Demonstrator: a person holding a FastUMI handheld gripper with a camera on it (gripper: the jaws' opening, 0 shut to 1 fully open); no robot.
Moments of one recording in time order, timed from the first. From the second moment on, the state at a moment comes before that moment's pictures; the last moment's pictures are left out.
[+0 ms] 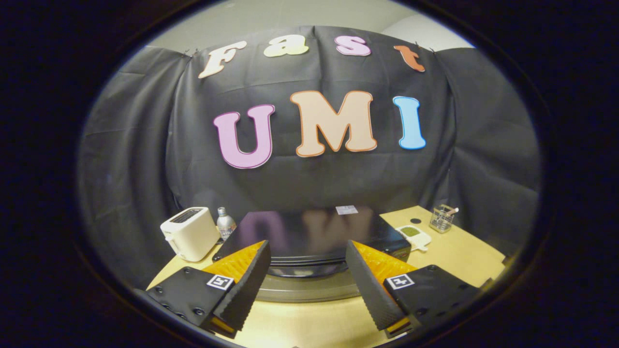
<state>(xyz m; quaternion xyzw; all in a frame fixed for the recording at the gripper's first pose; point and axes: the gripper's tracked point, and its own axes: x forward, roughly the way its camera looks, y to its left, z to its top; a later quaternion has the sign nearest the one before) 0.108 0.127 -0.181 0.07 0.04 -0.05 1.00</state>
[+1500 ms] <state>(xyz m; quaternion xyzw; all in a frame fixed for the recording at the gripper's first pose) 0.136 0.128 -0.225 0.06 0.00 -0.06 1.00</state>
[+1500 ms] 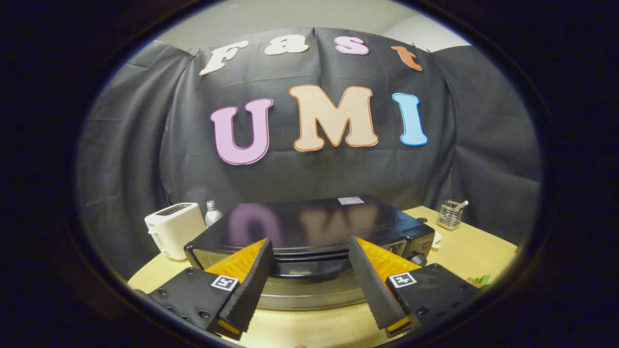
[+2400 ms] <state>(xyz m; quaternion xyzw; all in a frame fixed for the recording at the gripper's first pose) 0.050 0.131 -0.275 0.07 0.15 -0.08 0.98</state>
